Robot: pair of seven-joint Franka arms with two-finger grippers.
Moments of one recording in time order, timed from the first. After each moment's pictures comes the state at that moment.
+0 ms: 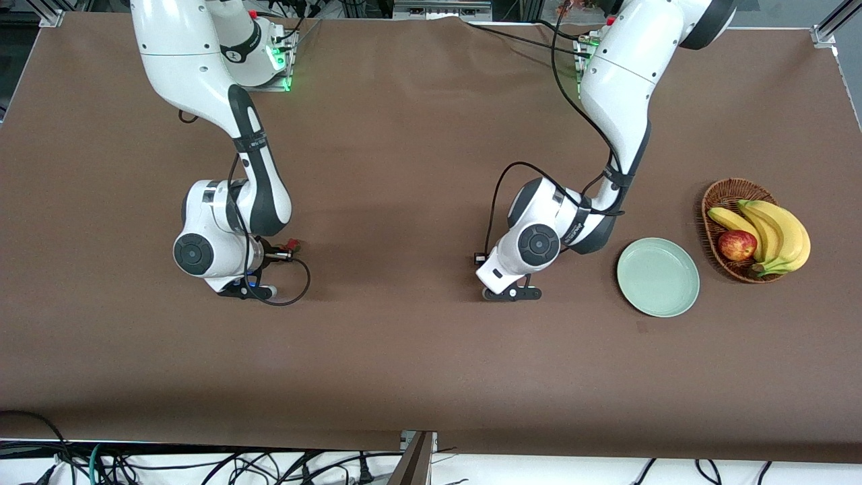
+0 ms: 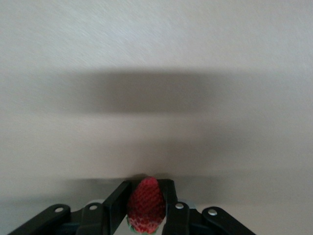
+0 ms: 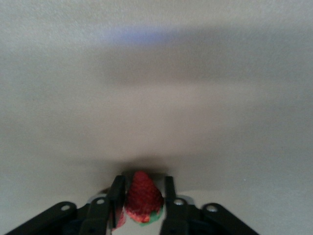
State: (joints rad) left arm -0.45 0.83 -0.04 -1.46 -0.16 2.17 -0.43; right arm 0.56 0.71 -0.39 -1.73 0.39 2.08 0.04
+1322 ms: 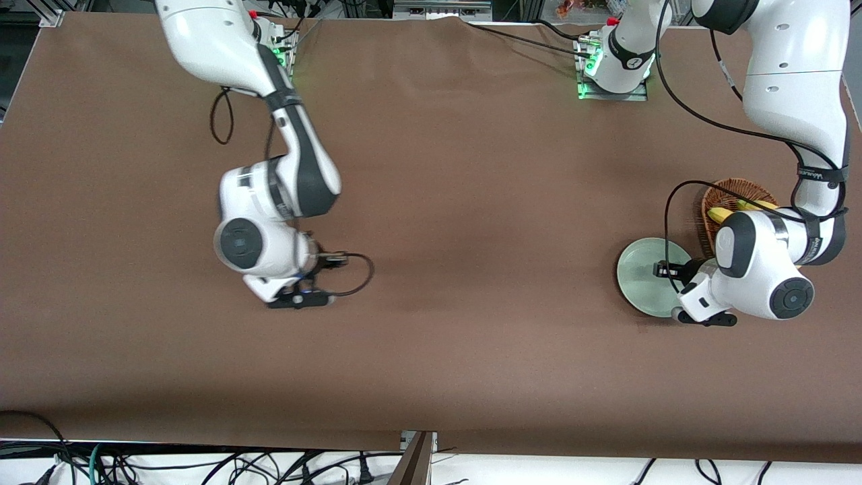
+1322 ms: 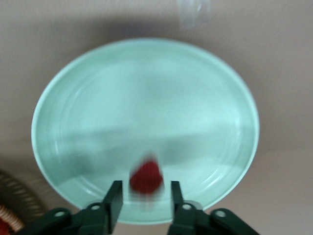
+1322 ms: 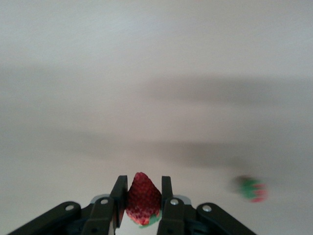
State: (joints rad) left arm 0.06 0.73 0.03 -1.50 -0.04 1.80 0.15; right arm 0.67 0.74 -0.31 -1.35 0.39 1.91 0.23
